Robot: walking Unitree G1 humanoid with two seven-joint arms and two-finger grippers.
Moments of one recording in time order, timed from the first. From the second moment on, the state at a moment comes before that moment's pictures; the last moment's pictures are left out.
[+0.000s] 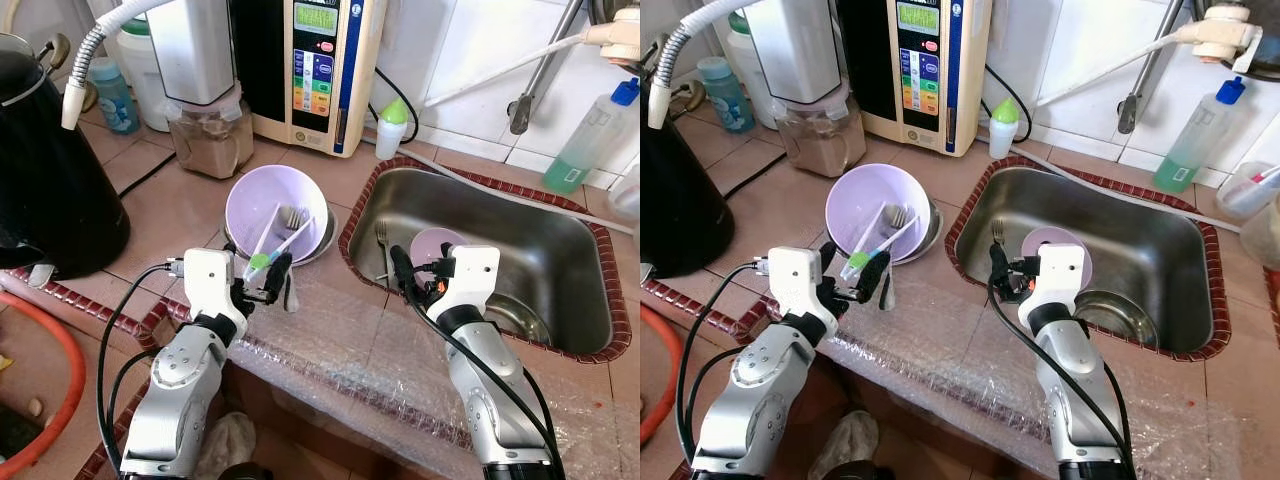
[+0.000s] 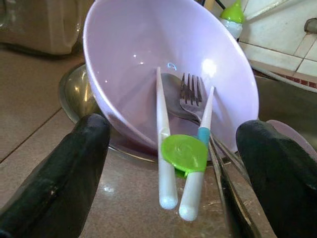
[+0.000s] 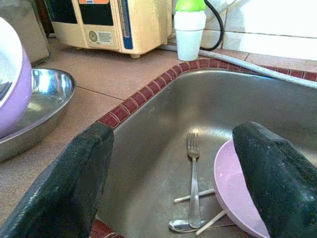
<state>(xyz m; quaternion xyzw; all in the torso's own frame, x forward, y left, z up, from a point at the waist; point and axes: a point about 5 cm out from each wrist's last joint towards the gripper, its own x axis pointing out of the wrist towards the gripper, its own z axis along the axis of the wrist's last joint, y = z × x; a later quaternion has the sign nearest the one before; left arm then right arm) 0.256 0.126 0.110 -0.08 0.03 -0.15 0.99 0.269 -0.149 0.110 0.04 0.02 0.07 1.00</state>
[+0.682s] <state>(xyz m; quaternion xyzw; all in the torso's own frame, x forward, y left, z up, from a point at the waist) 0.258 0.128 0.112 -0.08 0.03 -0.15 0.99 0.267 -0.129 0.111 0.09 0.02 0.15 0.98</state>
